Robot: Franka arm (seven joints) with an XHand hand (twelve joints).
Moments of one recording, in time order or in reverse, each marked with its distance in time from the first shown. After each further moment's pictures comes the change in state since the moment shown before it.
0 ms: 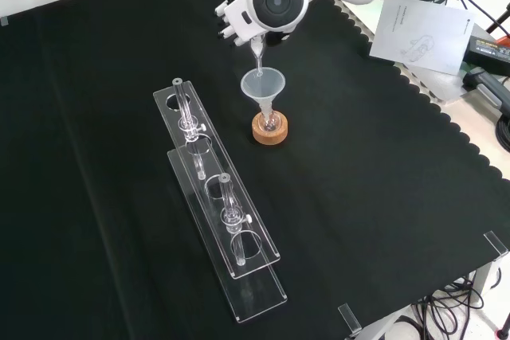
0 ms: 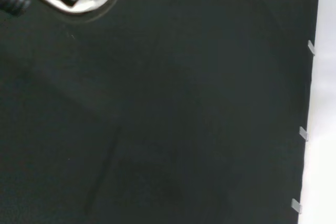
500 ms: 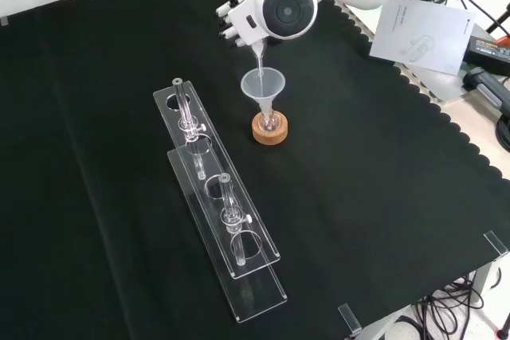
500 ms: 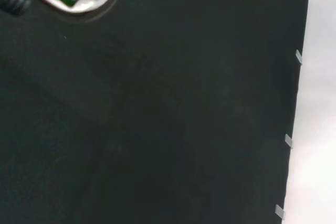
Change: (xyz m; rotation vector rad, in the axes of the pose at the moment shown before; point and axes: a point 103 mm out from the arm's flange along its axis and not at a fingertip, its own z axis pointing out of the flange) arm 0.002 -0.003 -0.007 -0.012 -0.050 0.005
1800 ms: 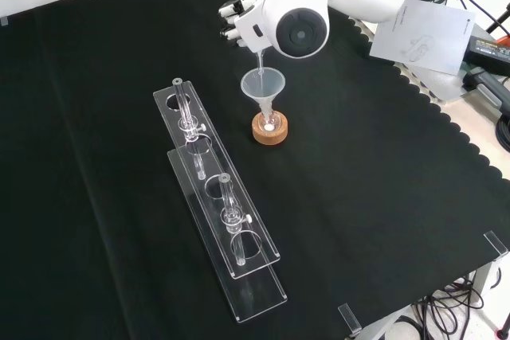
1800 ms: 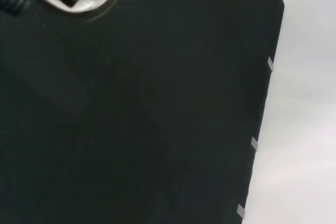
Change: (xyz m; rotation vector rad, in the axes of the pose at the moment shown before) arm 0.003 -0.004 -0.009 0.008 -0.117 0.017
